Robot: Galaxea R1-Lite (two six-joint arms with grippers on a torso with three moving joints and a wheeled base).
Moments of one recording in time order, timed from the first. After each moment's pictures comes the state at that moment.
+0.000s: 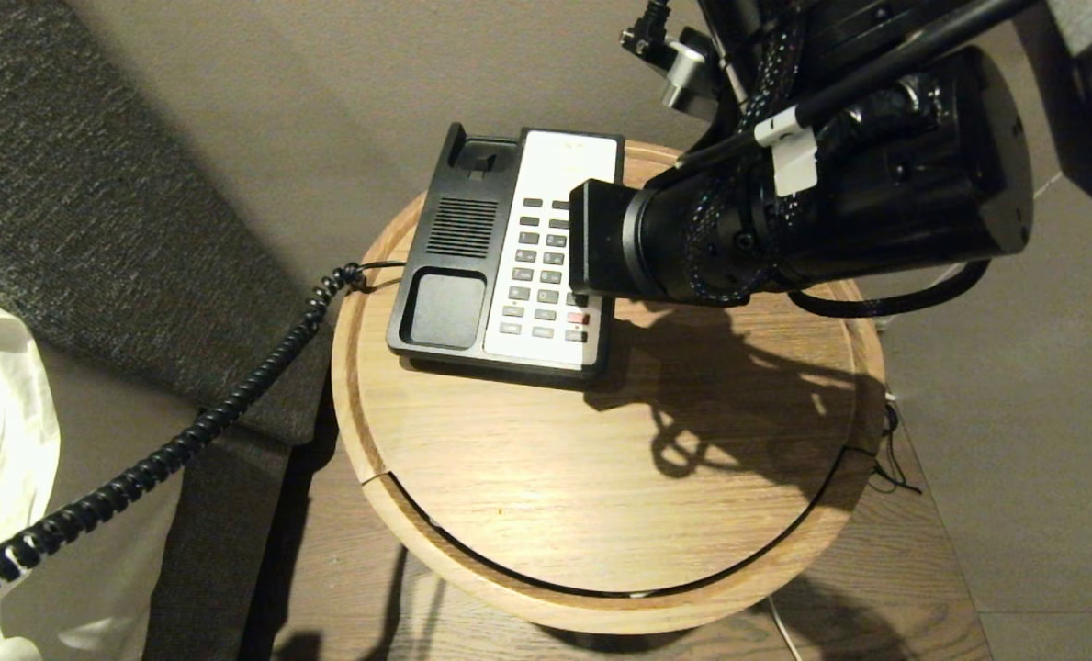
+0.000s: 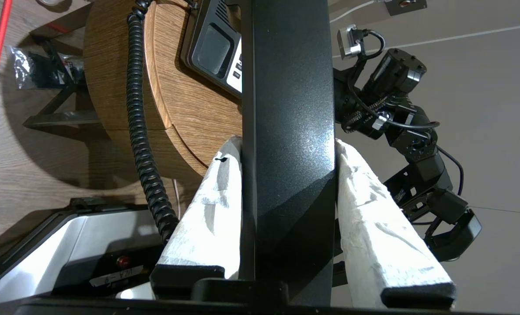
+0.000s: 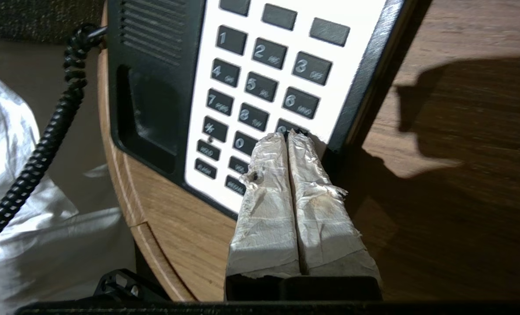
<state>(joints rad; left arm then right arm) -0.78 0.69 -1.39 0.74 0.11 -0.85 0.95 1.85 -1.94 0.62 -0.31 0.52</state>
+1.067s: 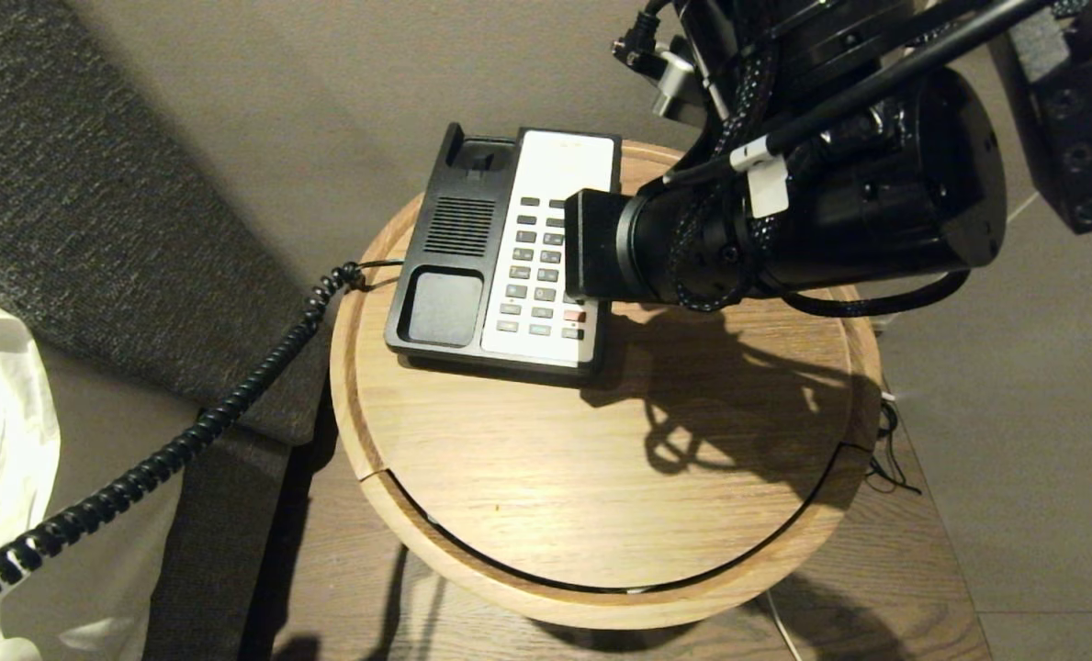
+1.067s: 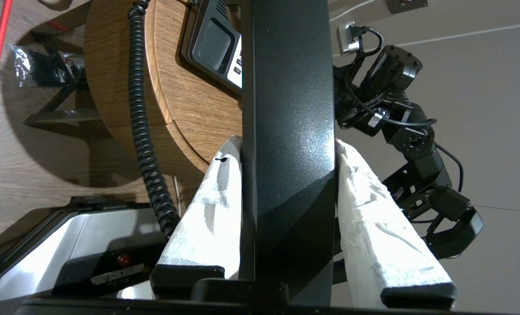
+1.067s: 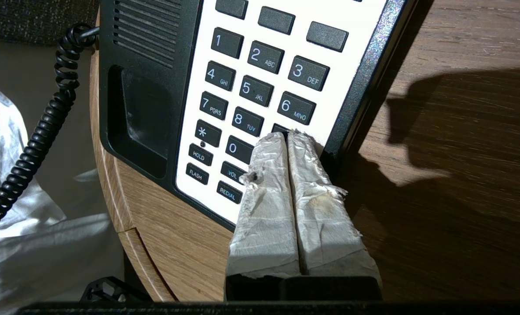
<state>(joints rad) -0.78 0.67 -1.38 0.74 0.11 -0.85 0.94 1.87 -1.94 0.61 -0.32 0.49</state>
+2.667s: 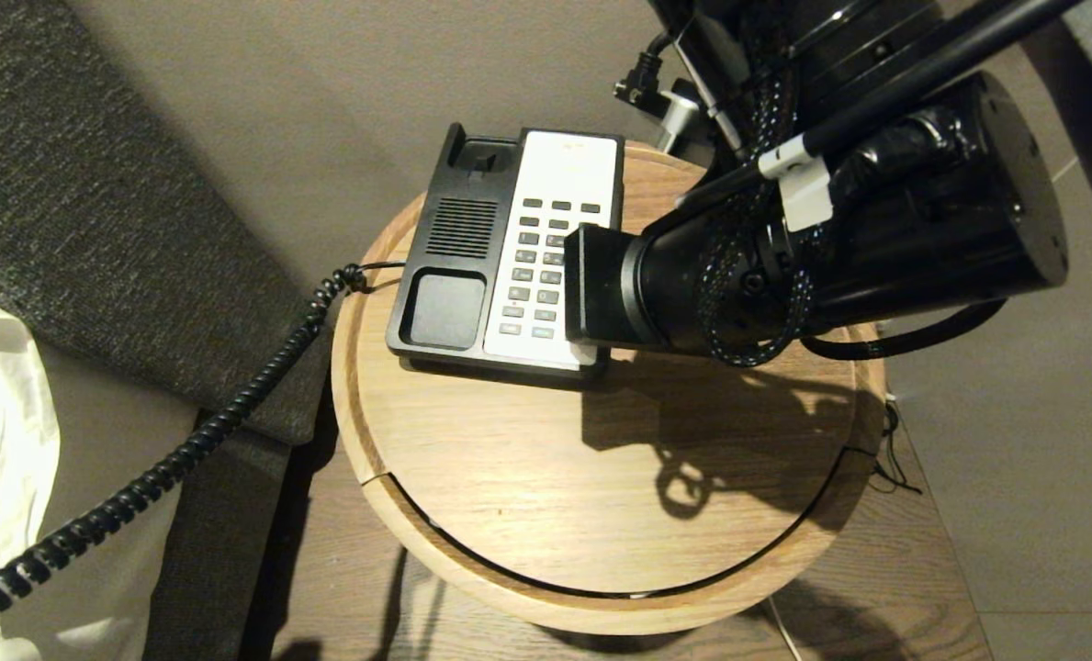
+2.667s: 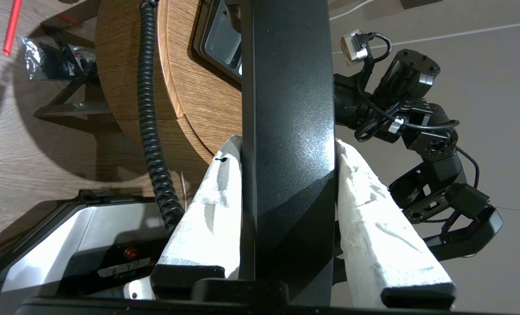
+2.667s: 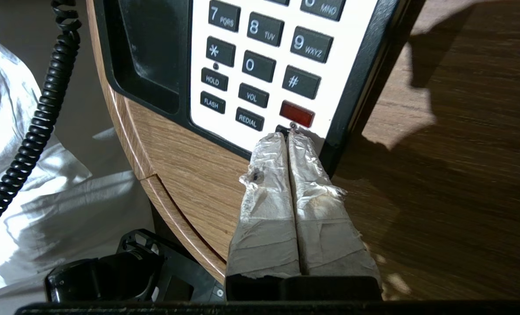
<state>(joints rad) -0.75 0.65 -1.34 0.74 0.09 -0.86 1.00 1.85 -1.94 0.73 -0.27 0.63</state>
